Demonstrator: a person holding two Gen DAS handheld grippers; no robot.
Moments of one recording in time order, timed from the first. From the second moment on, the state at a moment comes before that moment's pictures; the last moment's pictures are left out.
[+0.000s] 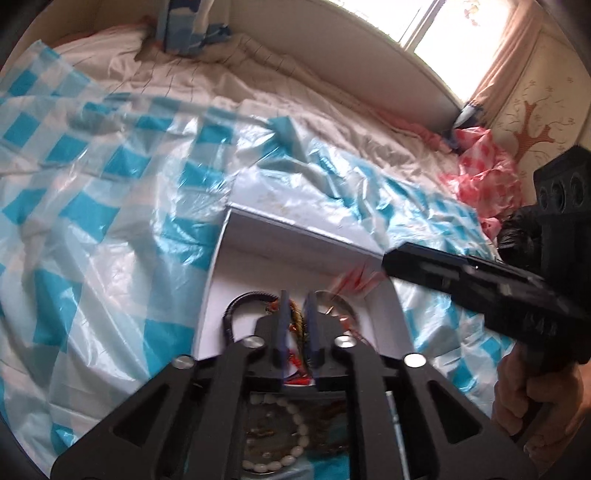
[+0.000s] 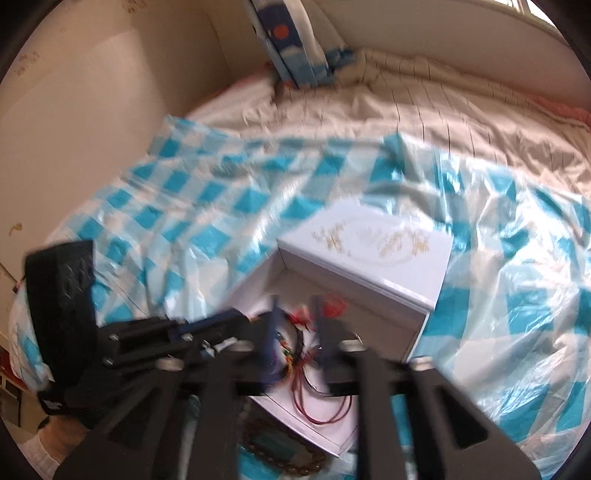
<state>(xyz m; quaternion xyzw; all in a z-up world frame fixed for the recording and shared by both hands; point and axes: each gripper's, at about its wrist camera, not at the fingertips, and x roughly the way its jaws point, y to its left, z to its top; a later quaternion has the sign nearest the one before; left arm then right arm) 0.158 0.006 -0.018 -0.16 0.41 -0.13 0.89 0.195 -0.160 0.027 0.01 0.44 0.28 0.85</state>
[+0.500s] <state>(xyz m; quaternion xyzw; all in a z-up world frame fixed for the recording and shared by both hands) 0.157 0.016 -0.018 -0.16 0.41 -0.10 0.89 0.197 -0.161 0.018 0.01 0.45 0.27 0.85</state>
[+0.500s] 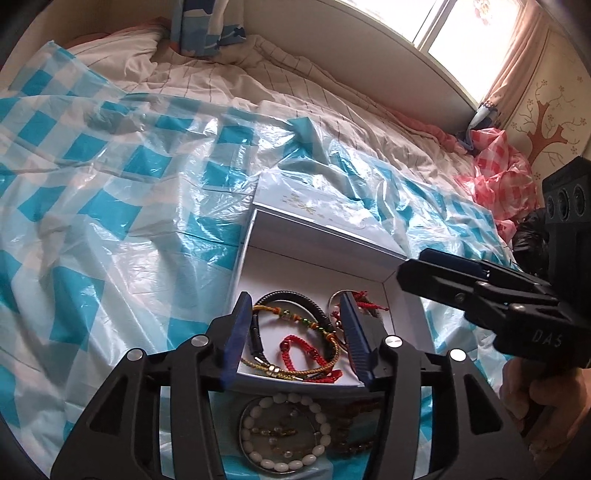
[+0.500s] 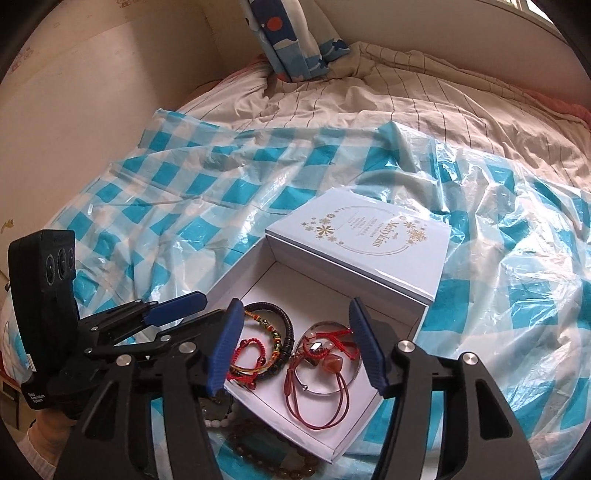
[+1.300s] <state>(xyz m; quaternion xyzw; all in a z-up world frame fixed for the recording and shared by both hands) 0.113 0.026 -0.003 -0.11 0.40 -0.07 0.91 0.164 -0.166 0.064 0.00 0.41 0.29 0.87</state>
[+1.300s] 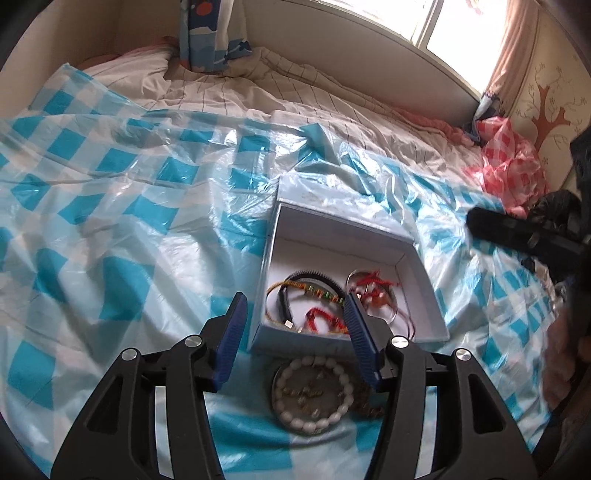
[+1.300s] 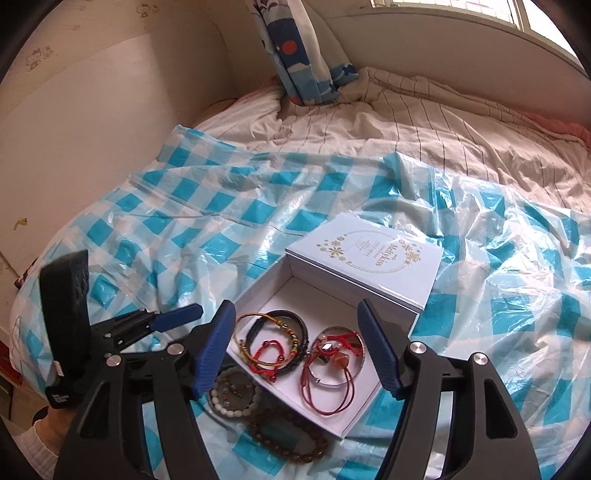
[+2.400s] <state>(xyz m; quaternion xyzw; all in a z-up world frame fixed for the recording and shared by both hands) 0.078 0.003 -0.045 -0.04 0.46 -0.09 0.88 0.059 -0.181 0.063 0.00 0.43 0.28 0.86</state>
